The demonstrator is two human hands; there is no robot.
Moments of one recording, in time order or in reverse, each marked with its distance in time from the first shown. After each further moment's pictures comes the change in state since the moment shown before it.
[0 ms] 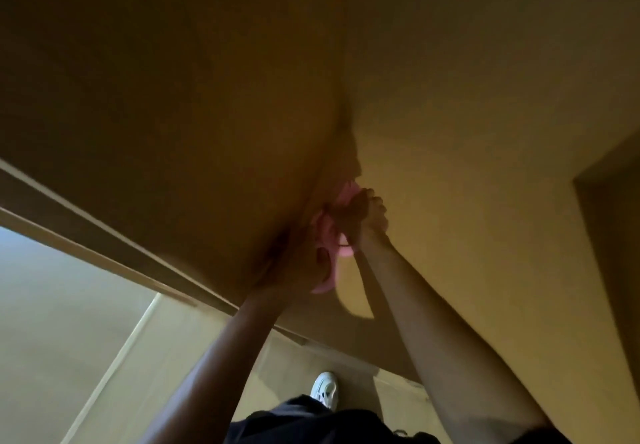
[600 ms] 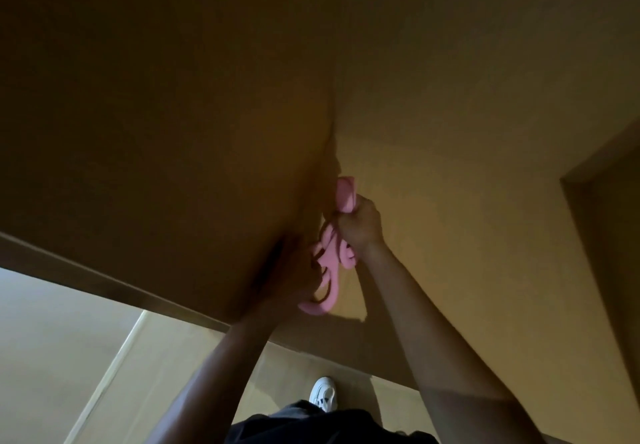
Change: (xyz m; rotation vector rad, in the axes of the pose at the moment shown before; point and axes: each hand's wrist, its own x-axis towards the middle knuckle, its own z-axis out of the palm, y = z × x) left_hand 0.003 0.002 0.001 -0.610 -0.165 0.099; right_hand -0.011 0.003 -0.011 0.528 -0.089 -0.094
